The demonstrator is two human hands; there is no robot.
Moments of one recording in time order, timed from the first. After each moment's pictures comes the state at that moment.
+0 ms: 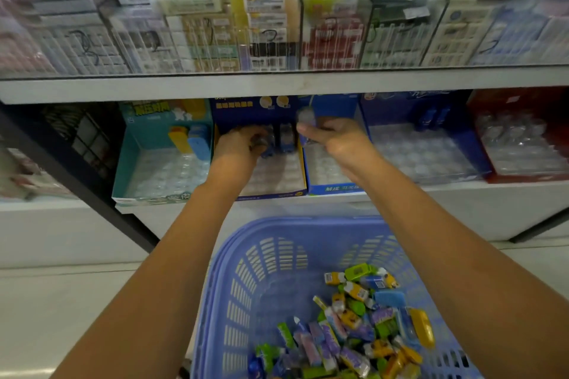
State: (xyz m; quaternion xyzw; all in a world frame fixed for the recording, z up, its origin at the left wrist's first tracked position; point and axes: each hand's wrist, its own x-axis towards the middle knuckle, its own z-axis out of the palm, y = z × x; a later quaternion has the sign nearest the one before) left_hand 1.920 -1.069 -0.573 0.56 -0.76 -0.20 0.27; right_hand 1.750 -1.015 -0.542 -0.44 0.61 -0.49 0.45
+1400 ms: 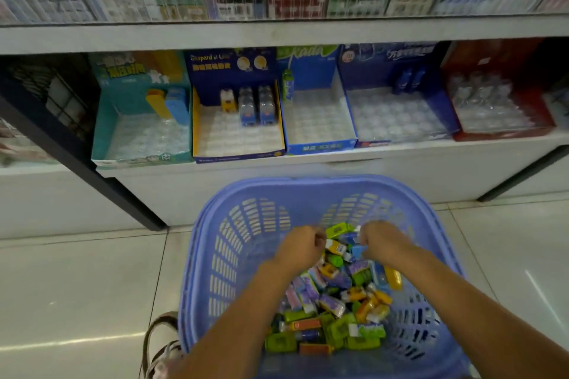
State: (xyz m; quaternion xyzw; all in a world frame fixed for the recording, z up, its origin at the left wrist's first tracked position) left_hand 1.848 -0.895 -0.715 0.46 -0.78 -0.42 0.02; right_hand 1.677 -0.850 -0.683 -0.56 0.76 0.18 0.28
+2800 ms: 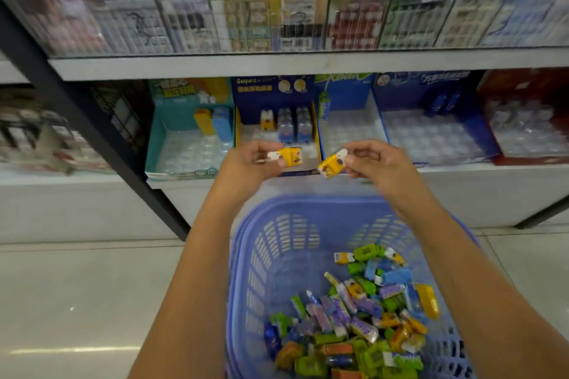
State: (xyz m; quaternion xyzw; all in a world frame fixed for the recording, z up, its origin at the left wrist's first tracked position) left_hand 1.959 -0.990 -0.566 0.49 -0.58 -0.54 0.36; right_hand 1.735 -0.930 -0.575 -0.46 0.58 -0.53 0.42
